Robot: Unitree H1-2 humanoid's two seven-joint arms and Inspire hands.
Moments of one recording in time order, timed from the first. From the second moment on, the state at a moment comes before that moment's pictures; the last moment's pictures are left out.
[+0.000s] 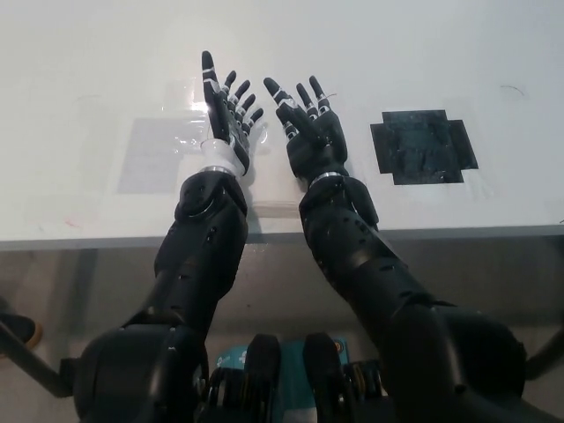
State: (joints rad) left_arm -1.06 -0.06 0.32 1.24 -0.25 -0.23 0.12; right_arm -1.18 0.22 -0.55 1.41 0.51 -0.34 0.06
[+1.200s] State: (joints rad) left_arm -0.87 -0.02 0.17 1.12 -0.21 -0.33 -0.02; right_arm -1.04 0.18 -0.53 1.41 0.52 -0.32 0.25
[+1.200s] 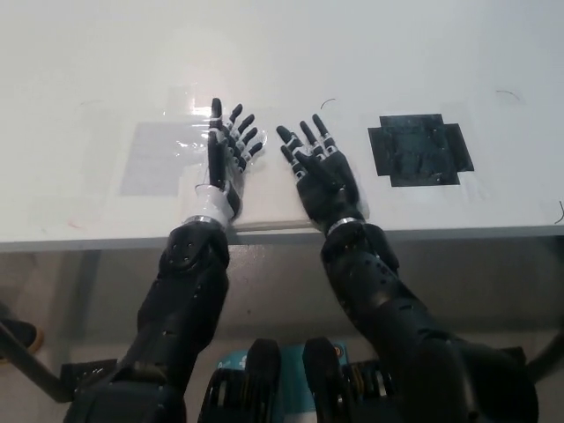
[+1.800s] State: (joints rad) left_arm -0.74 0.15 0.20 0.93 -0.24 -0.24 -0.08; right_arm -0.99 0.05 -0.54 1.39 0.54 -0.34 0.30
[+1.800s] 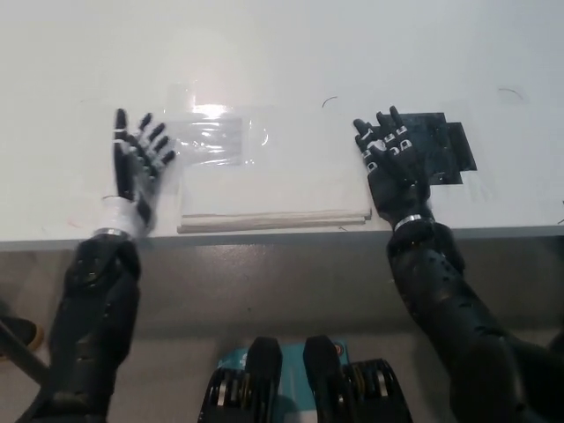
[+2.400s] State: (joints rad) left_arm -0.53 0.24 0.15 0.36 -0.21 -0.08 -0.09; right_arm -0.86 0.04 -0.47 1.12 0.52 -0.35 0.33
